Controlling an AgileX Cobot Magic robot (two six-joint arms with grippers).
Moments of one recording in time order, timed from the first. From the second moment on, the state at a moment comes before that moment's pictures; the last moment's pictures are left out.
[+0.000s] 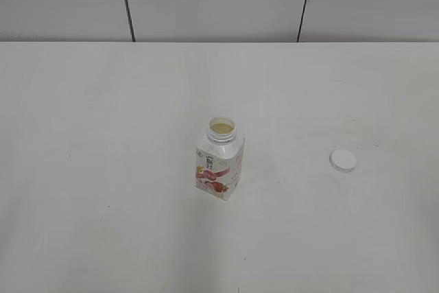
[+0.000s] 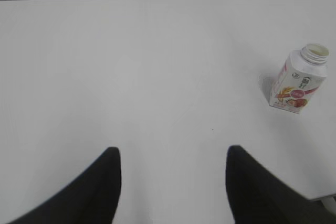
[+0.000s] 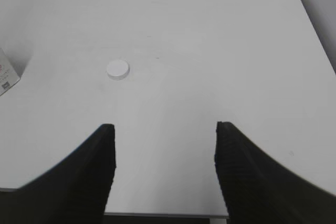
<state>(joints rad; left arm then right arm) -0.16 -0.01 -0.52 0.03 1.05 -0.06 0.19 -0.01 -0.51 -0.05 1.09 0.00</state>
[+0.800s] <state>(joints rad) -0.16 -0.01 -0.52 0.03 1.05 -0.06 0.09 -0.01 -0.51 -0.05 1.09 0.00</state>
